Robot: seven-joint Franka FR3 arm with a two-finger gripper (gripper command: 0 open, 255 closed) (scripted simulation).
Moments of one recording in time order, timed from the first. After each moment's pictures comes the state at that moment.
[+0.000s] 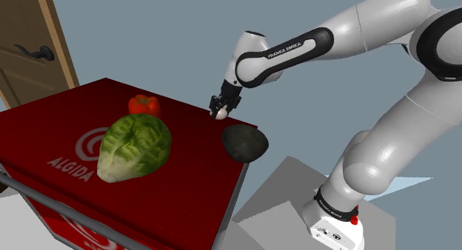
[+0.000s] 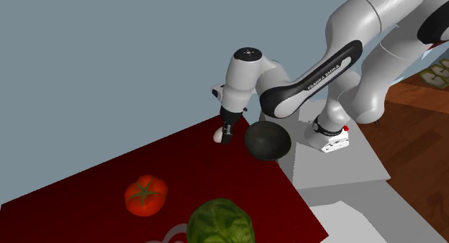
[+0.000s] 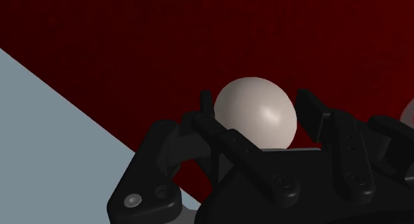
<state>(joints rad) 0.04 -0.19 0.09 -2.41 0.15 2.43 0.20</state>
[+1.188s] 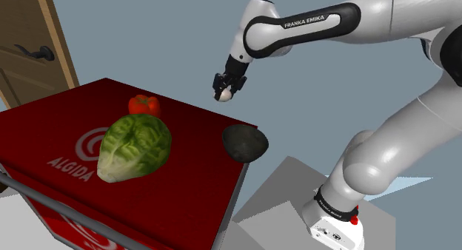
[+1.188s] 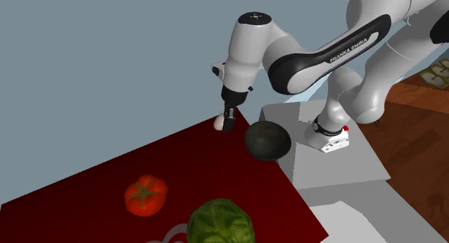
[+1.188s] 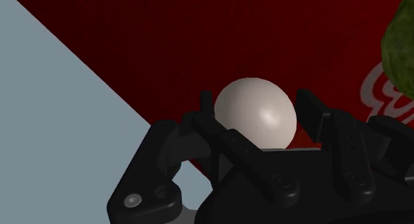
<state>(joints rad) 0.03 -0.30 0.08 -2.29 0.13 2.19 0.22</state>
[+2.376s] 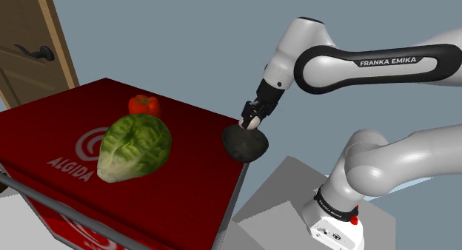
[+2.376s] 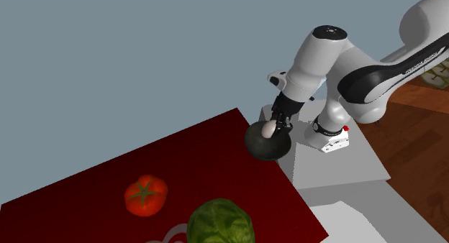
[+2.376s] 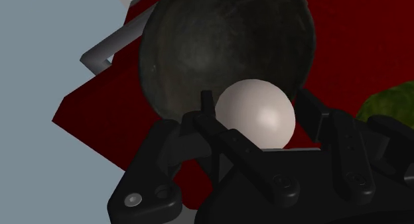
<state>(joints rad) 0.11 -0.82 0.16 -2.74 0.20 2.13 0.32</state>
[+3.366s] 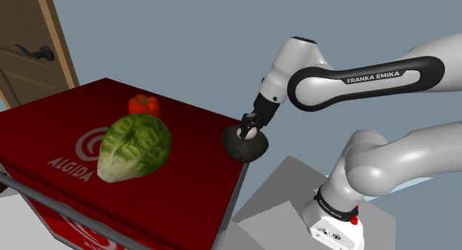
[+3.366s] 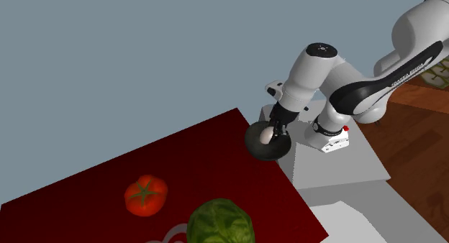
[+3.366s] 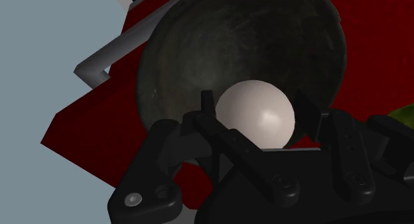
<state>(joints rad) 0.12 -0.78 0.17 -2.83 0.22 2.26 0.31</state>
